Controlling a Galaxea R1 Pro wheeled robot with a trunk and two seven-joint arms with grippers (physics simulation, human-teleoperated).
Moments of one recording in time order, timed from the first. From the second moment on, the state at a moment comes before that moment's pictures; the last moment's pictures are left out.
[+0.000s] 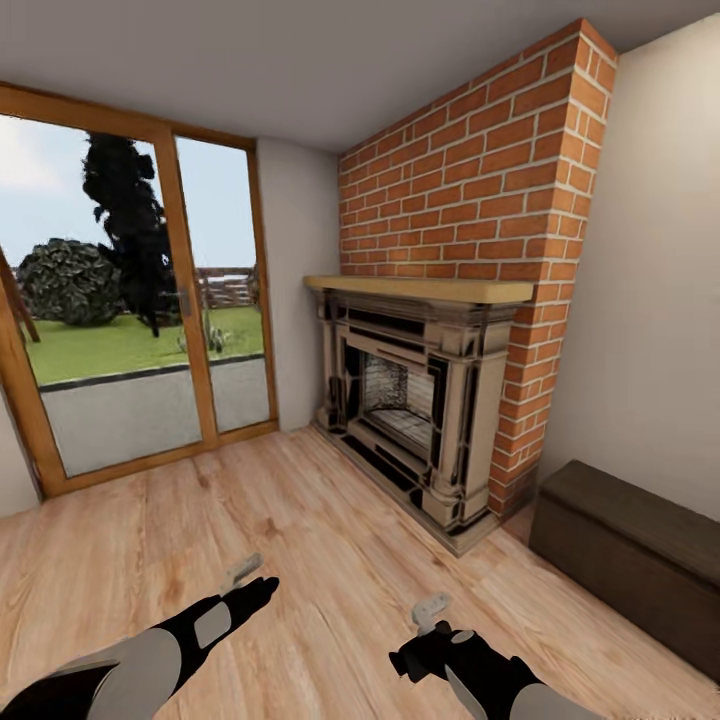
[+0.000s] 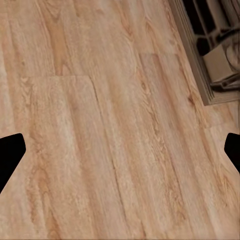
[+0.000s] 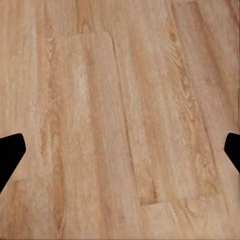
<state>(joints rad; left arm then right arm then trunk) -0.76 0.01 0.17 0.02 0.36 0.03 -0.09 -0.59 0.09 0.44 -0.22 -0.08 0.14 0.16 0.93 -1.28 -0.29</state>
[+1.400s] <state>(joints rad) -0.76 0.01 0.17 0.02 0.36 0.03 -0.09 -0.59 0.09 0.44 -0.22 -0.08 0.14 0.16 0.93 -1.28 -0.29</state>
